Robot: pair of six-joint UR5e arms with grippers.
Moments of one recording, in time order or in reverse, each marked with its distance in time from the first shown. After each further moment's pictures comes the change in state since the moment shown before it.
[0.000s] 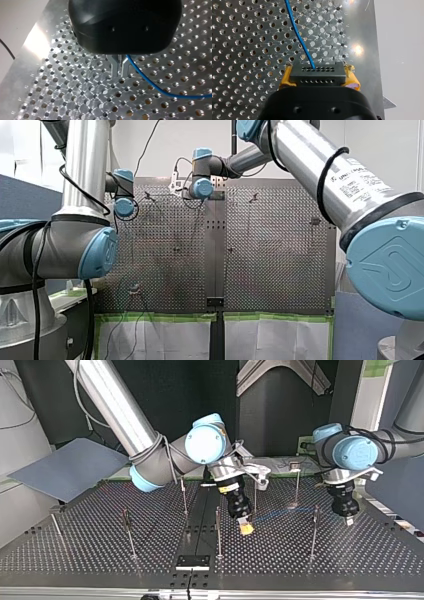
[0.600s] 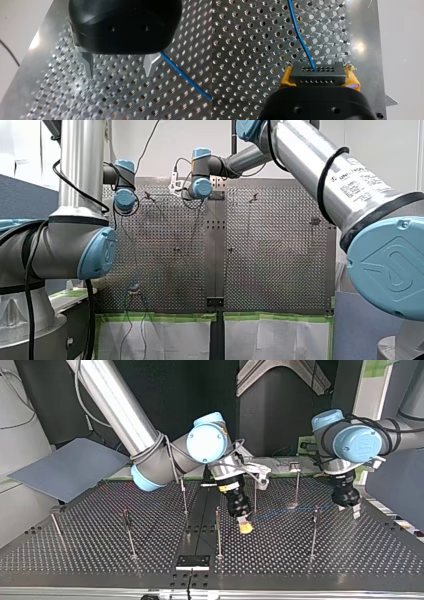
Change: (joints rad) left arm -0.028 0.094 -0.035 -0.151 -0.054 0.010; right arm 0.005 0.001 0.000 0.011 0.024 0.000
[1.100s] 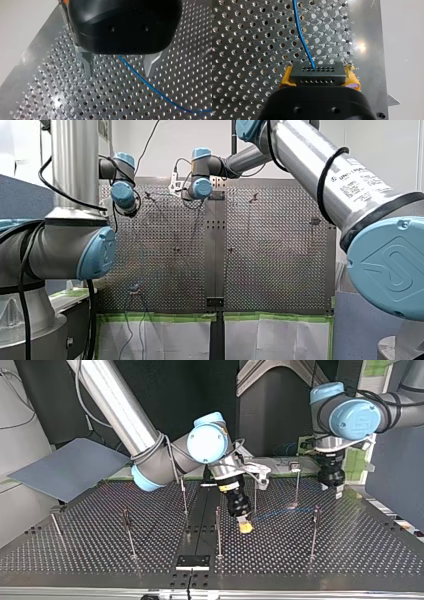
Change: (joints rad) left arm -0.030 0.128 -0.113 -0.122 0.092 -0.030; right arm 0.001 0.002 -0.003 0.010 0.003 0.000
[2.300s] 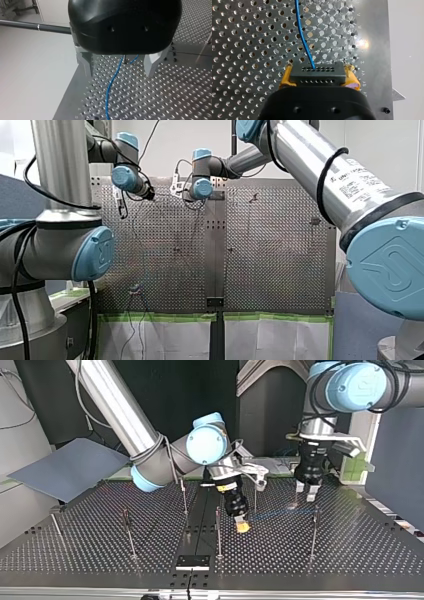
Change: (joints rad) left arm -0.097 0.131 0.009 0.004 0.205 0.118; right arm -0.006 0.003 0.000 0.016 0.016 0.000
